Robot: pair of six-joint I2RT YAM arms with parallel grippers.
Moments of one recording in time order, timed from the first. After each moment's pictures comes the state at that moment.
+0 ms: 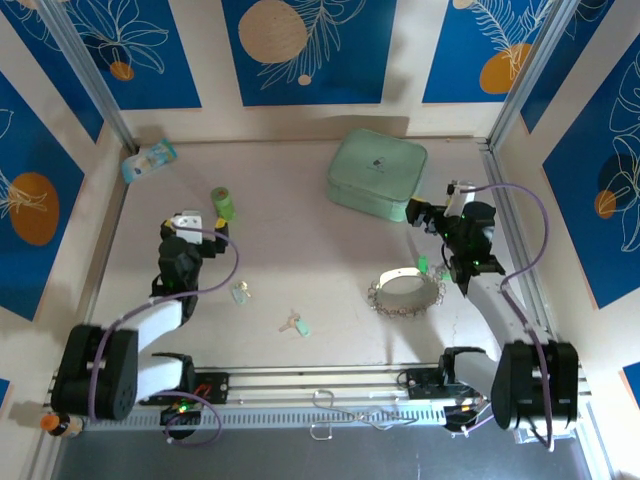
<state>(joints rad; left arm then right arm) -0.12 1.14 0.31 0.67 -0.13 0.05 0.00 1.06 0.59 0.15 -0.20 0.24</state>
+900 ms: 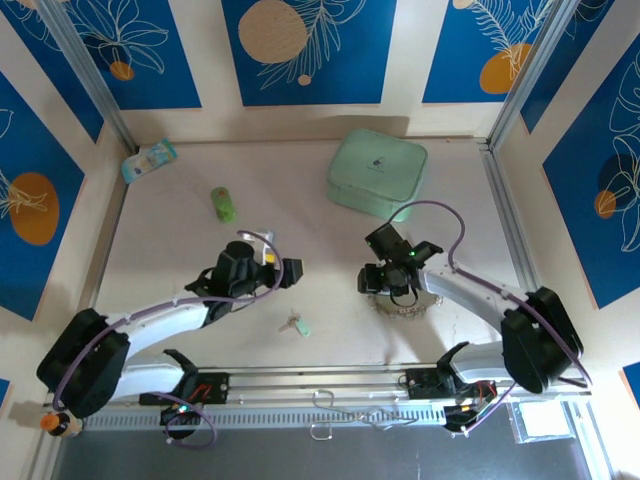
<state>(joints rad) -0.68 1.23 0.46 0.26 0.10 -0.52 0.60 1.34 0.80 -0.72 -0.05 0.63</state>
